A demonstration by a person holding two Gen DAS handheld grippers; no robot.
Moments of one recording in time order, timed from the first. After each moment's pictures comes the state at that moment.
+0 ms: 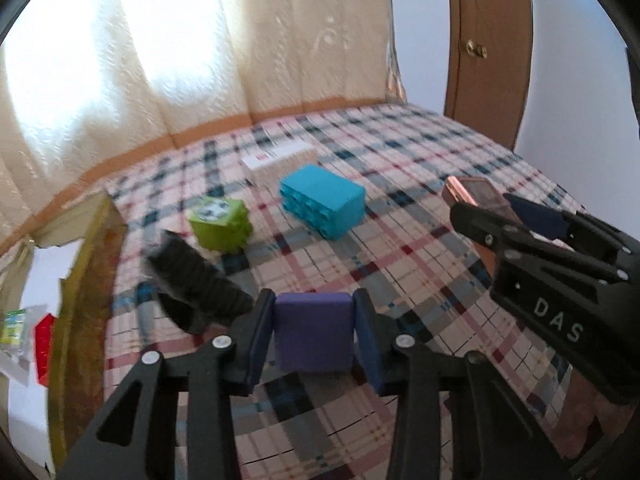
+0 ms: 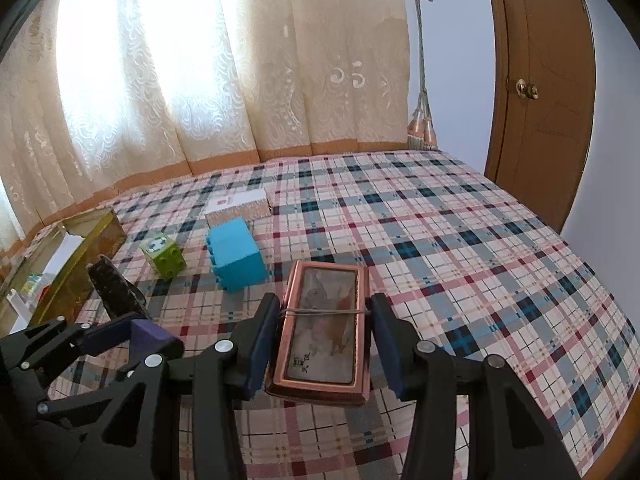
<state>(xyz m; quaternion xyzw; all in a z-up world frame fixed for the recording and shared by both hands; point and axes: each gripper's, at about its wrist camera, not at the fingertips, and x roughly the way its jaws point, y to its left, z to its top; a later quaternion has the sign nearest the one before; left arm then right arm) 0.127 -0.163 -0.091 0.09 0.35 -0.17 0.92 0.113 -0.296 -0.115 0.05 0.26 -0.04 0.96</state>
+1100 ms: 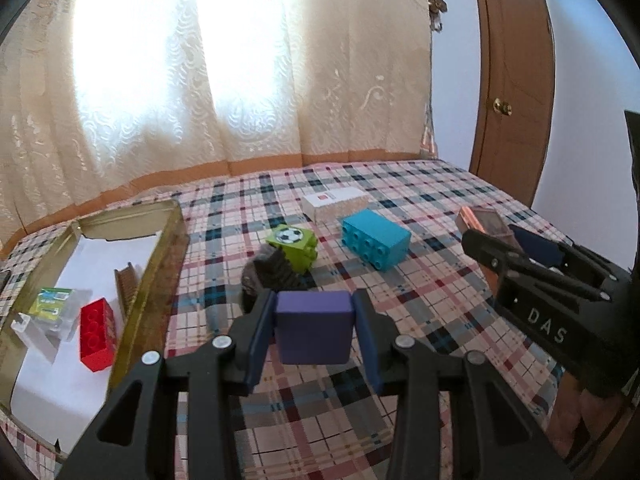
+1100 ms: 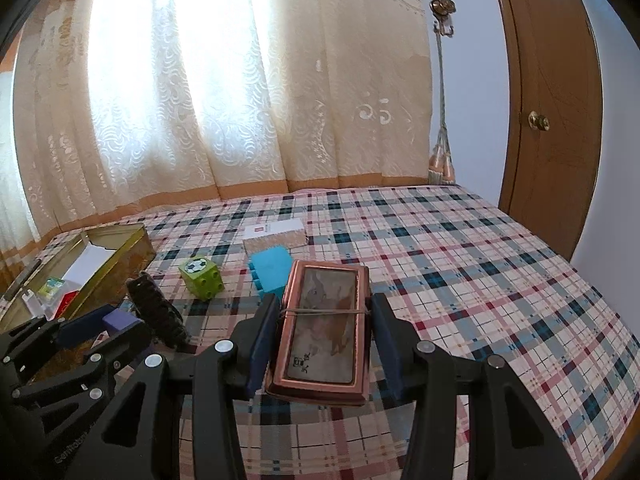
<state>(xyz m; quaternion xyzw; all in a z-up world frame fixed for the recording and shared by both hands) 0.104 -0.112 -0.073 0.04 0.28 -0.13 0.95 0.099 -0.268 -0.104 0.04 0.21 -0.01 0.98</state>
